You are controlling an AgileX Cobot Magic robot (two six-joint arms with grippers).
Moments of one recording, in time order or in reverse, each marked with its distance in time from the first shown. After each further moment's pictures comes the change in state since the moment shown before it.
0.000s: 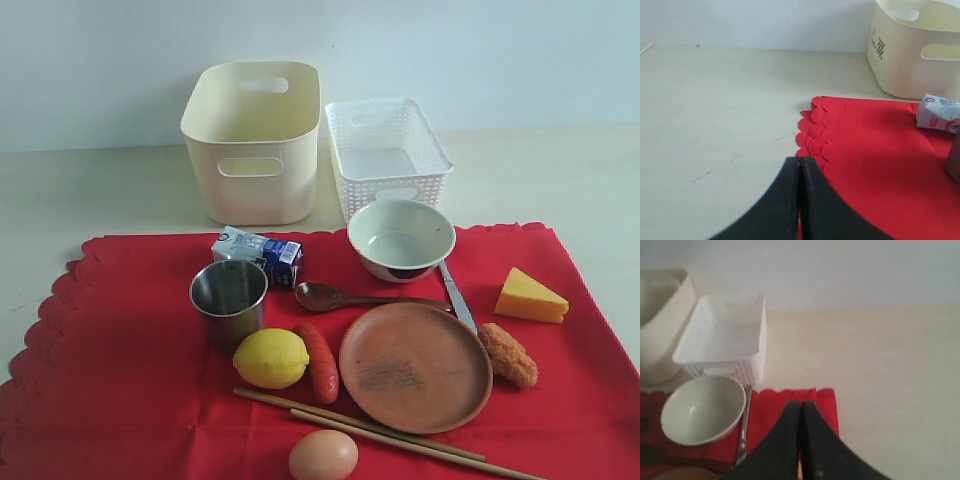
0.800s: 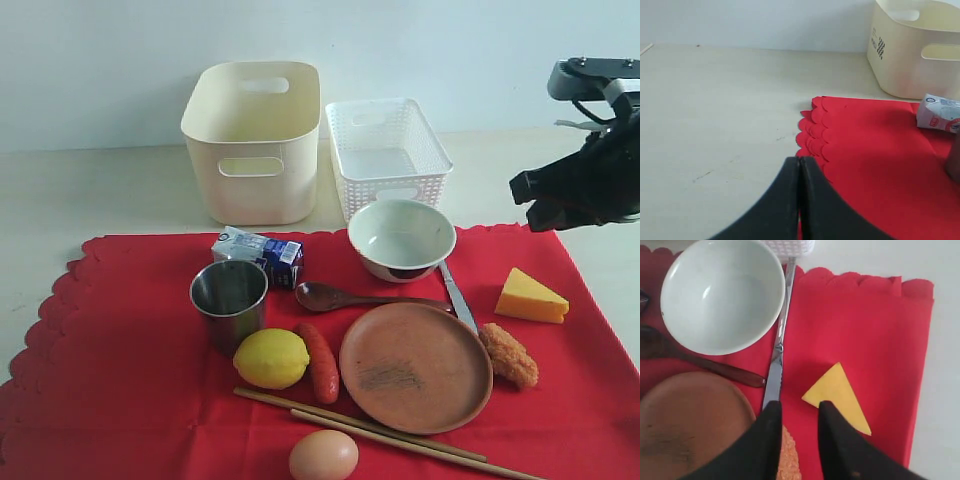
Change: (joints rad) left arm 0.000 0.000 0.000 0.000 0.000 0.000; right arm 0.000 0.596 -0.293 0.352 0.321 -0.410
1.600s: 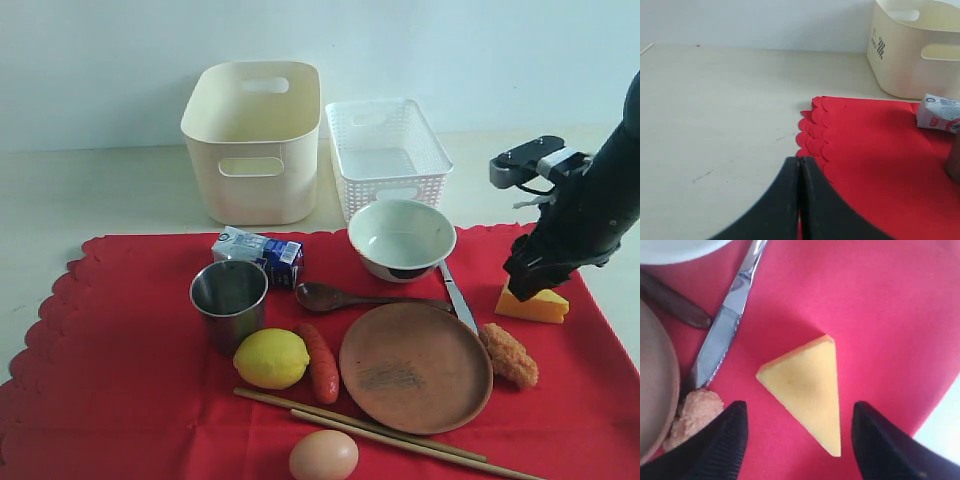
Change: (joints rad) left arm 0.000 0.000 0.000 0.000 0.000 0.000; right arm 0.000 0.322 -0.144 -0.163 0.113 -0.244
